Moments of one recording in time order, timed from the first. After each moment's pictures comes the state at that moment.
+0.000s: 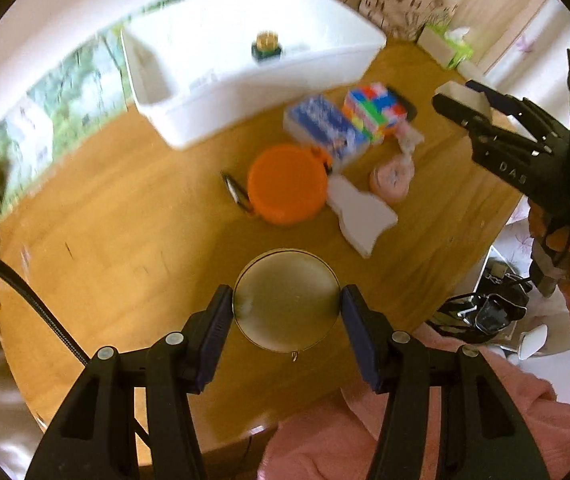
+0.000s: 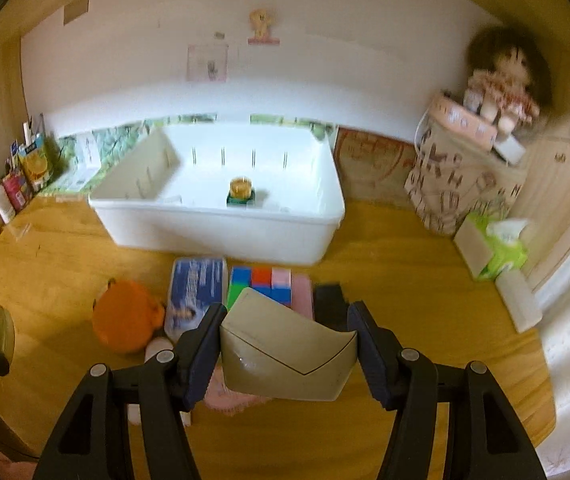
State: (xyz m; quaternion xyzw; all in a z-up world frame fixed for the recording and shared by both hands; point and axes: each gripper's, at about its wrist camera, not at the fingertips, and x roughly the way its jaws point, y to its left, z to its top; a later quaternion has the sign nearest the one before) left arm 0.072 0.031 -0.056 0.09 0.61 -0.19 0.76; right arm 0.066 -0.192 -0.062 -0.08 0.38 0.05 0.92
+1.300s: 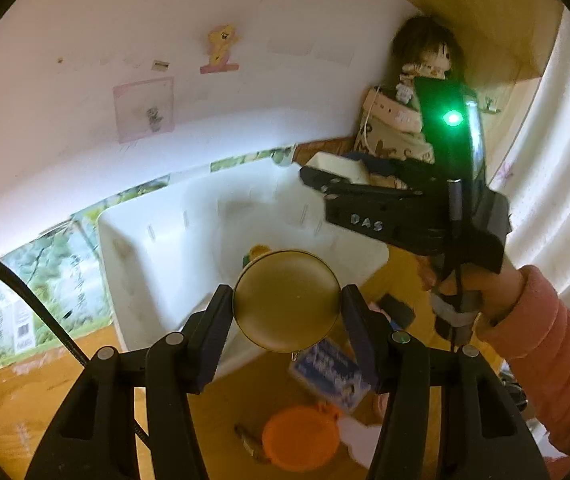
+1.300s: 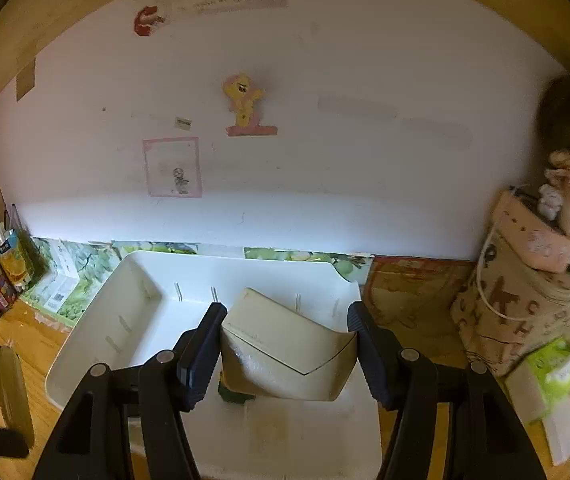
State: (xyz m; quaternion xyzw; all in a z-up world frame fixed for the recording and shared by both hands) left arm 0.204 -0.007 -0.027 0.01 0.40 -0.27 0.88; right arm 0.253 -0.177 -0.034 -0.04 0.29 0.09 0.95
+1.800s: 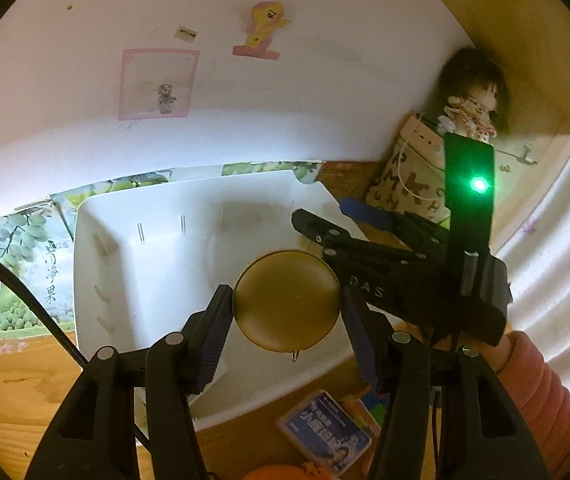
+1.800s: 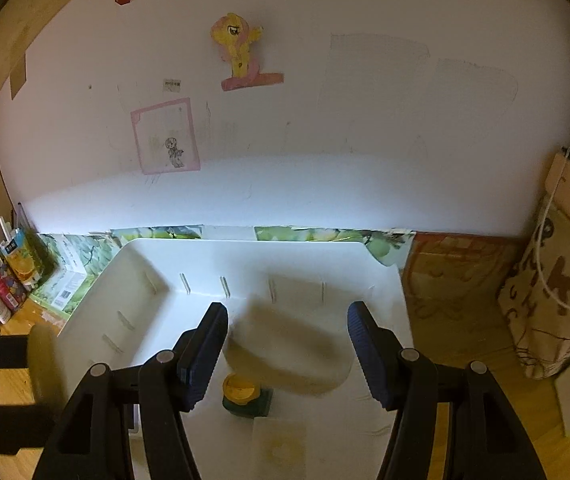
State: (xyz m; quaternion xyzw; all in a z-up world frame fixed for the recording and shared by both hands) left arm 0.251 -0.017 -0.056 -0.07 0.41 -0.23 0.88; right arm 0.288 -0.179 -0.072 -0.01 0.32 0.14 0.94
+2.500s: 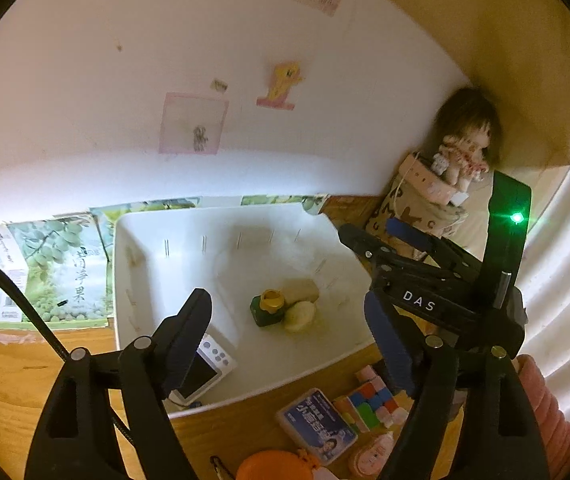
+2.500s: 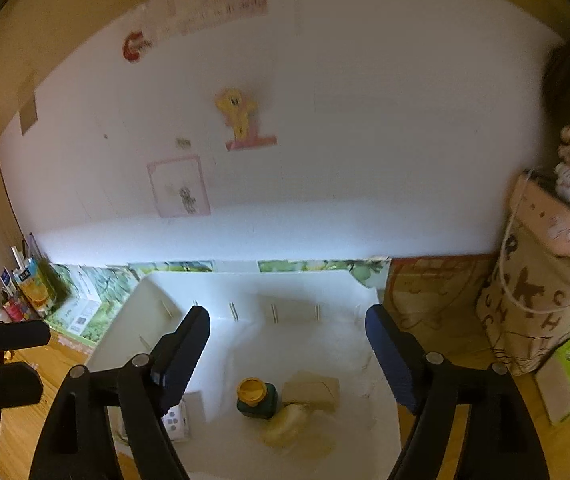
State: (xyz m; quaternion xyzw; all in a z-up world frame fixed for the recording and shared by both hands) left arm 0.213 0.013 -0.017 -0.10 0.36 -0.21 0.90; right arm 0.251 -0.190 -0.027 0.02 0.28 0.12 0.95
